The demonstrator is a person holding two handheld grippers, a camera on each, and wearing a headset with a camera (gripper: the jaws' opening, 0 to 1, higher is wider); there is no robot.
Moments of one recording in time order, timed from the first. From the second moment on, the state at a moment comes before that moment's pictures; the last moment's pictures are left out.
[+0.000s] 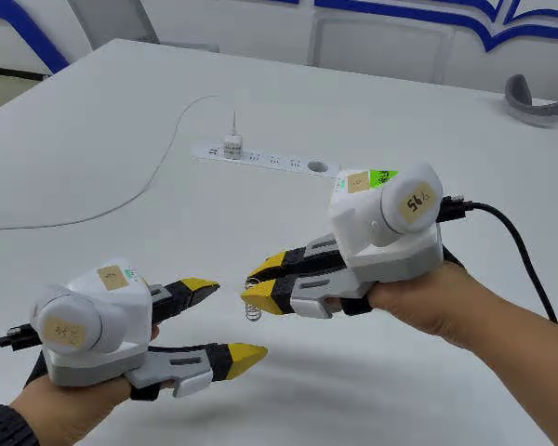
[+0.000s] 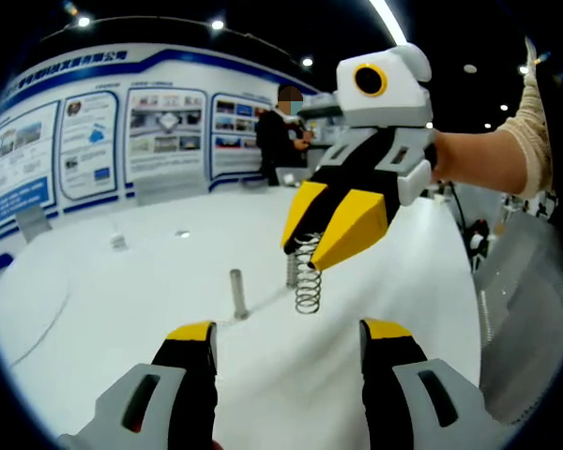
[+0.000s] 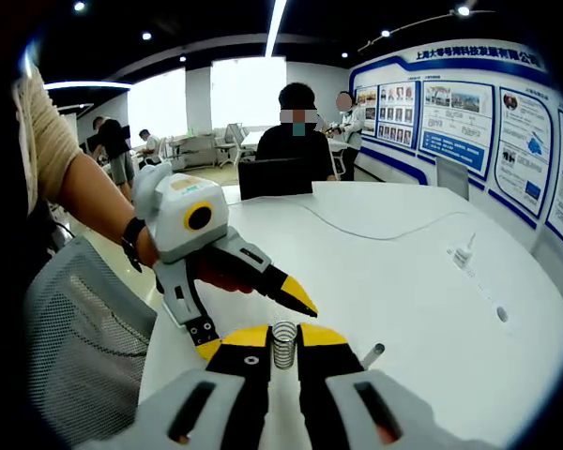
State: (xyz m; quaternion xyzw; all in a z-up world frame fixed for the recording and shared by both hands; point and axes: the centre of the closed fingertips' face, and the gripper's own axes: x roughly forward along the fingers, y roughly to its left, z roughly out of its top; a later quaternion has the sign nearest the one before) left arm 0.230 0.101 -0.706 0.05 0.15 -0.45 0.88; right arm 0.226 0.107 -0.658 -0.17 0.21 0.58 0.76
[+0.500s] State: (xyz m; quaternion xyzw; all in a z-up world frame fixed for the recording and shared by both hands) left arm 0.232 0.104 -0.707 0.05 0.15 -0.44 0.88; right arm 0.257 0.090 -0.644 -0.16 0.20 0.55 0.79
